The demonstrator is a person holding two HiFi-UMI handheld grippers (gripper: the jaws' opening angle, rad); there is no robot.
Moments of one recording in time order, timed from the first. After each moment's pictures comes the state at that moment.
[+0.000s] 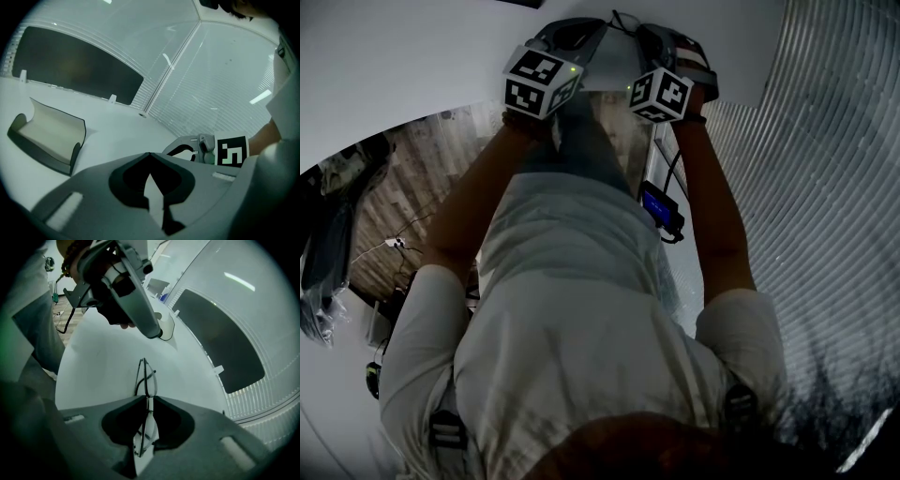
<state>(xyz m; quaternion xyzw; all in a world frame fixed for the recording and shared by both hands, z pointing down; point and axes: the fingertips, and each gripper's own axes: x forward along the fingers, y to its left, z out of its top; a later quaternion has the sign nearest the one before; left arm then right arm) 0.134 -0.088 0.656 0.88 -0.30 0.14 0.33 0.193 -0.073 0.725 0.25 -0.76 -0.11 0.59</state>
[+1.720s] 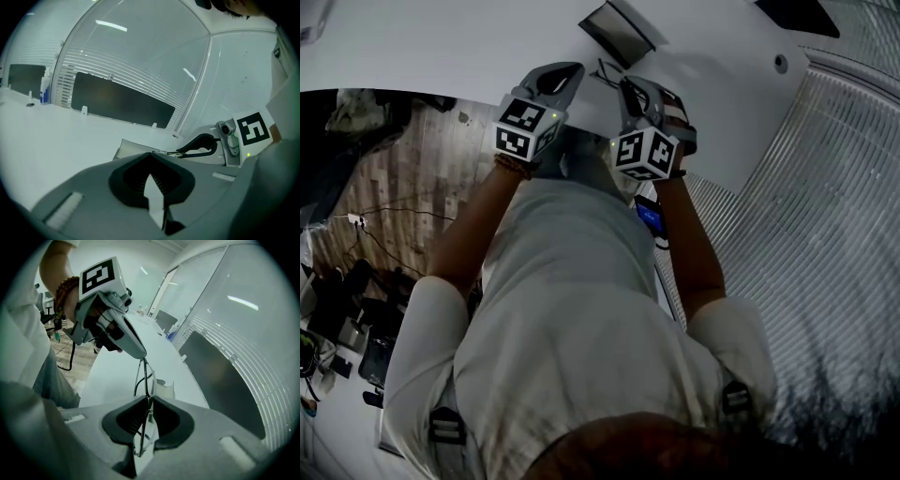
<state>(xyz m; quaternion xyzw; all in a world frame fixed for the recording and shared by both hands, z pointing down) -0.073 -0.088 0.590 0.81 -0.49 0.10 0.31 -0.005 -0.081 0.614 0.17 -0.84 -0.16 0.48</state>
